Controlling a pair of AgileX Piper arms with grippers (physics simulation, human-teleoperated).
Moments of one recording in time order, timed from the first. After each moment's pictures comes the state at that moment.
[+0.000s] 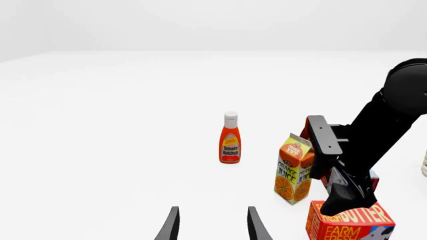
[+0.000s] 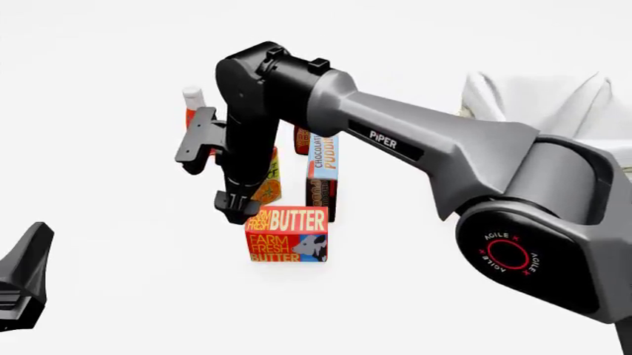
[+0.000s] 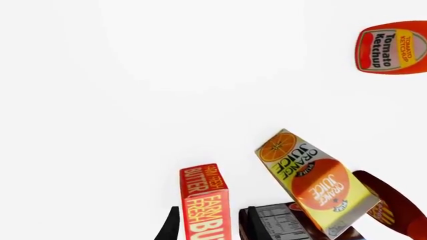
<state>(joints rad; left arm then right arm) 0.00 0.00 0.00 0.00 0.00 0.89 2.25 -2.13 1.22 -0.61</state>
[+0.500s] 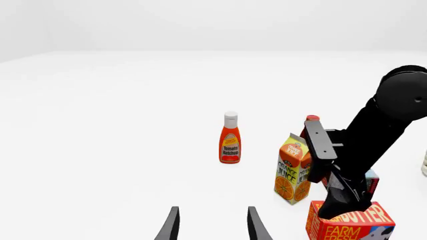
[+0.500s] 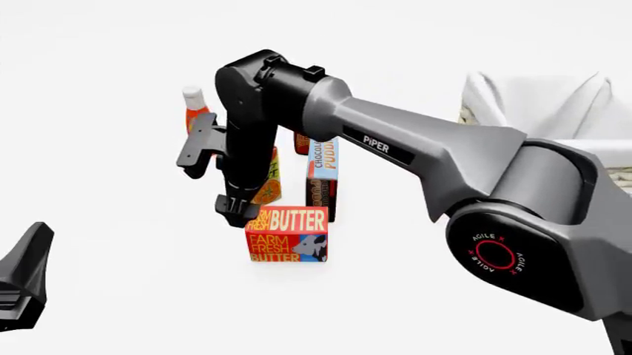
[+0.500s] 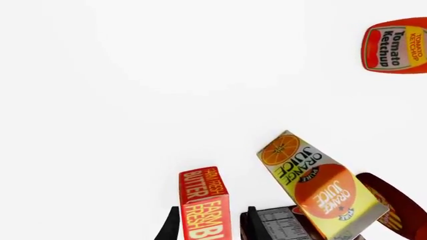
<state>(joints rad) 0.00 0.00 0.00 0.00 0.00 0.88 2.28 -2.14 1.22 -0.61</state>
